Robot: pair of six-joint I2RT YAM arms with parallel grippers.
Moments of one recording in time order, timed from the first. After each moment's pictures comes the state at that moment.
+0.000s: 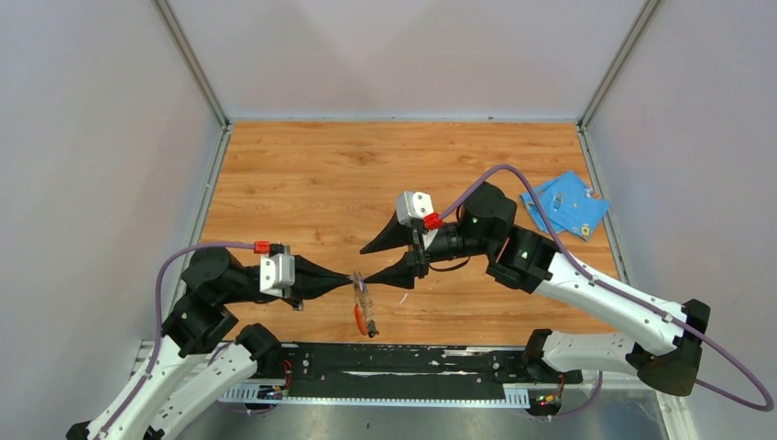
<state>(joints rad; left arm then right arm) -0.66 0.42 0.73 -0.25 0.80 0.13 1.04 1.10 1.14 -0.05 -0.68 -0.08</state>
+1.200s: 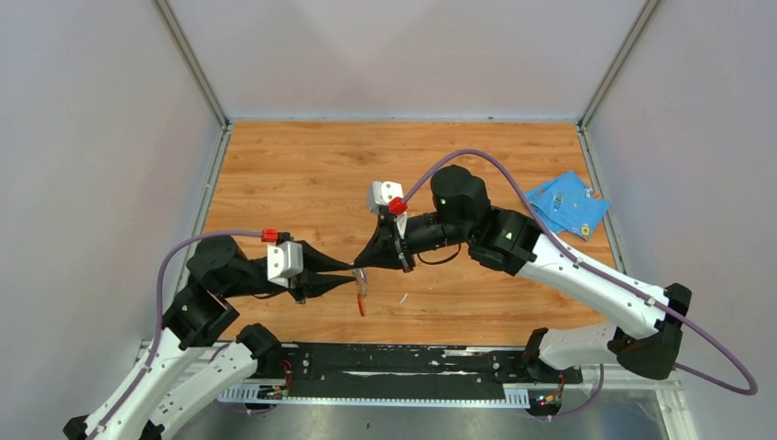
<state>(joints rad) -0.66 0.47 0.78 -0.27 0.76 0.11 1.04 1.22 1.30 -0.27 -0.70 -0.09</state>
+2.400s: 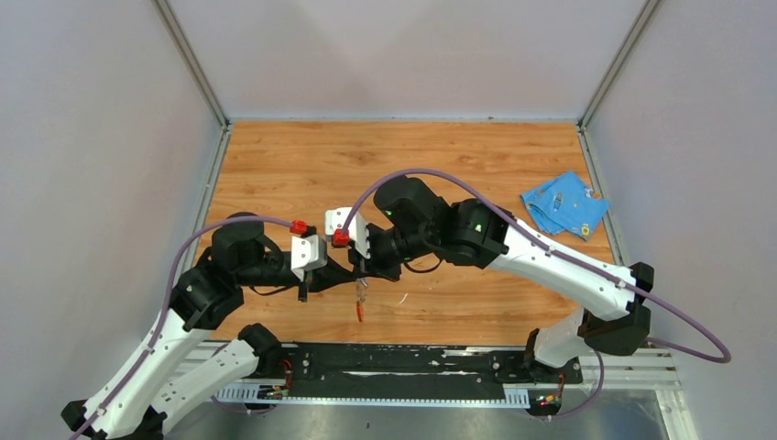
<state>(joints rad) -0.66 0.64 0.92 -0.60 0.78 0.28 1.21 1.47 1.71 -0.87 -0.36 -0.32</state>
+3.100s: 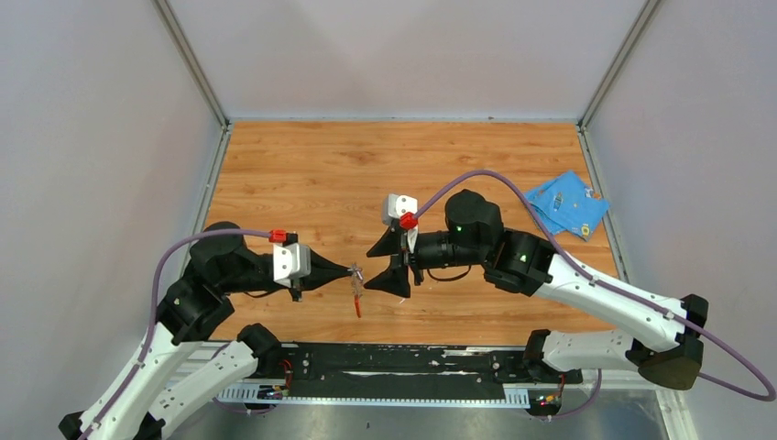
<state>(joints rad) -0.66 0.56 0.91 -0.54 0.76 0.32 1.11 1.12 1.21 -0.30 -0.46 -0.04</state>
